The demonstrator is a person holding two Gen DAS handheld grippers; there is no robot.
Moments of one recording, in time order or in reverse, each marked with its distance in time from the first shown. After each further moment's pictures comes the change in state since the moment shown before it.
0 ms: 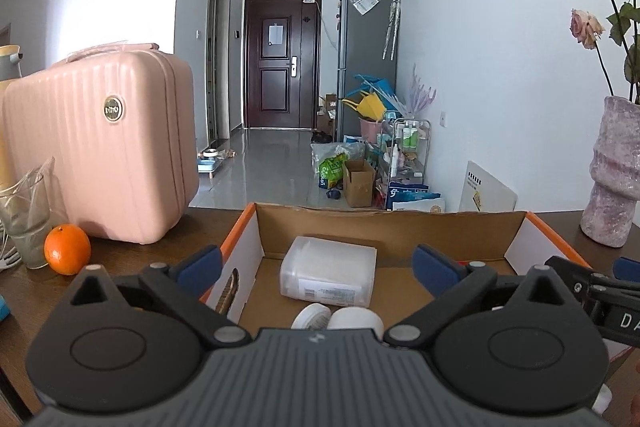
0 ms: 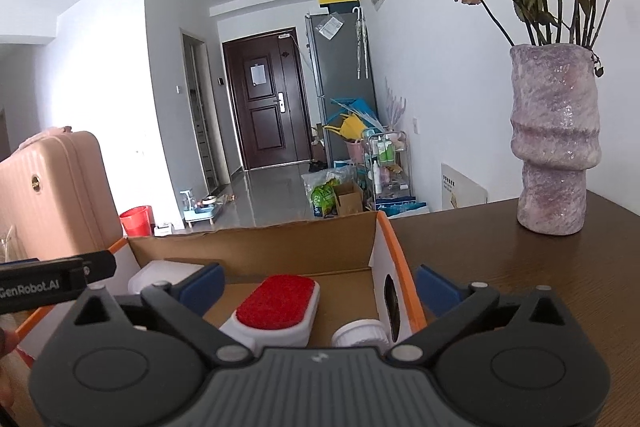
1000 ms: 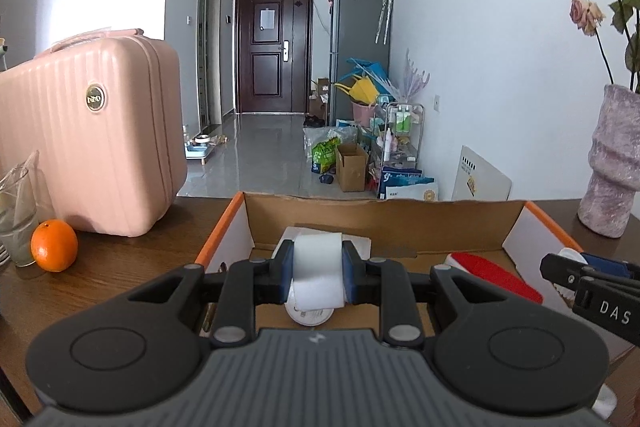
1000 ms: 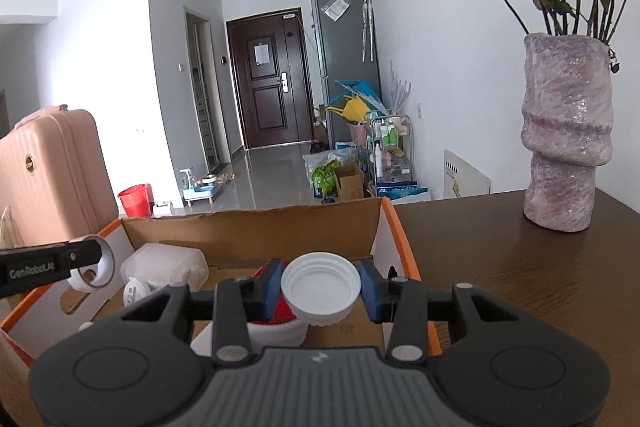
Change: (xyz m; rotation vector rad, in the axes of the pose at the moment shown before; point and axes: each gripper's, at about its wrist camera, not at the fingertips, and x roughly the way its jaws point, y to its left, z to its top) left arm 0.016 -0.002 0.000 0.016 0.055 -0.024; right arm 0.018 0.002 0.000 -0.032 0.071 0.001
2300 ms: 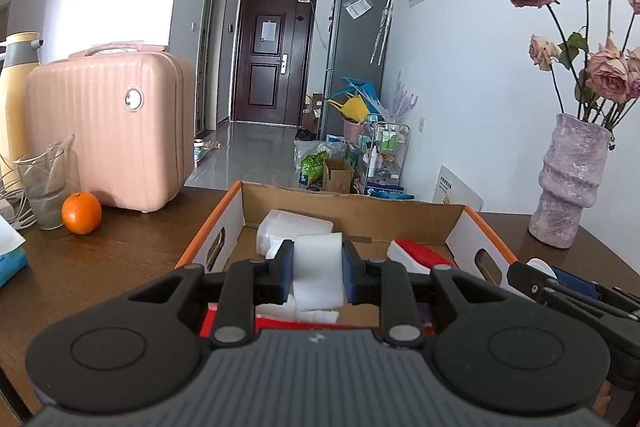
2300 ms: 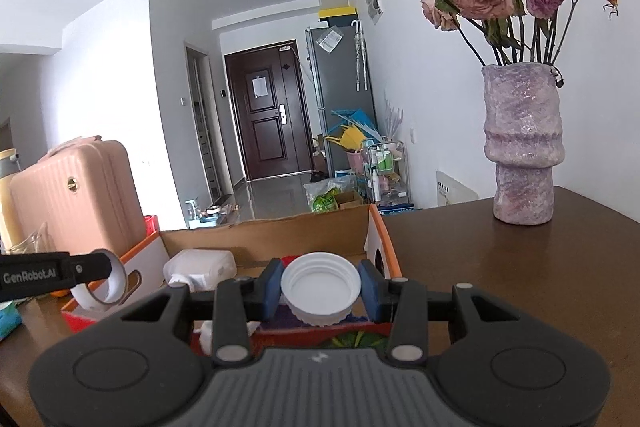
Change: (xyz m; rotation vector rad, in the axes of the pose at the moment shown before) left arm -0.100 -0.010 -0.017 -0.075 -0.051 -0.036; right arm -0.090 0.003 -0.023 0.036 -0.109 0.001
